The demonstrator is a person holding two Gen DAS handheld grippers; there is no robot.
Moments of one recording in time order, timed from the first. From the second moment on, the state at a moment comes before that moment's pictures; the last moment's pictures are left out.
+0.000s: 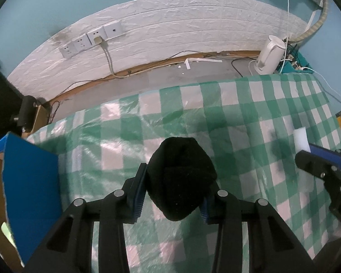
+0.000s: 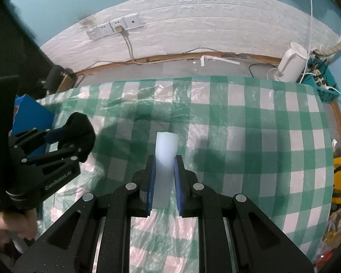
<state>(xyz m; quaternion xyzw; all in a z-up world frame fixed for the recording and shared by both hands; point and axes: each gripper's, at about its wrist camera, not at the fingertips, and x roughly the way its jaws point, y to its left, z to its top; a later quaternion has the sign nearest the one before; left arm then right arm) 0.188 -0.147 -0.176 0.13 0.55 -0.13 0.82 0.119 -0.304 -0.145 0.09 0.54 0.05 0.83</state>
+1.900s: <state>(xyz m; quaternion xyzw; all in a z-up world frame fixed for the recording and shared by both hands) 0.071 -0.010 -0.066 0.11 0.48 -0.07 0.87 0.062 -0.188 -0.056 0.02 0.50 0.16 0.85</state>
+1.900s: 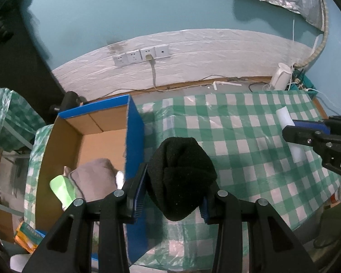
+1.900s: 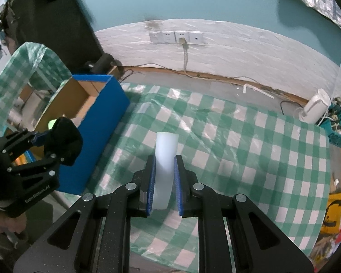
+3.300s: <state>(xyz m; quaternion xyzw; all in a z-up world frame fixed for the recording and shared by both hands) 0.065 0.133 -0.065 0.03 0.48 0.04 0.88 0.089 -0.024 -0.042 -0.04 0.50 0.26 0.83</state>
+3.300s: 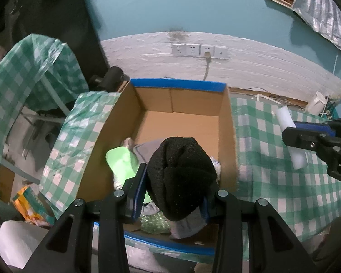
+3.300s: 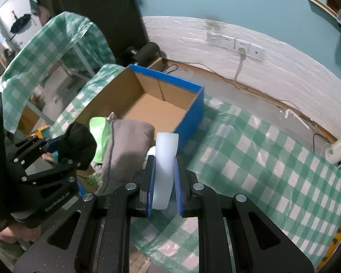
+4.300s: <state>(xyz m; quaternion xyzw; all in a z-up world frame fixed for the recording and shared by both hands) 0.062 0.179 -0.088 0.01 0.51 0.08 0.86 0.100 0.047 -0.073 -0.05 0.52 0.29 0.80</state>
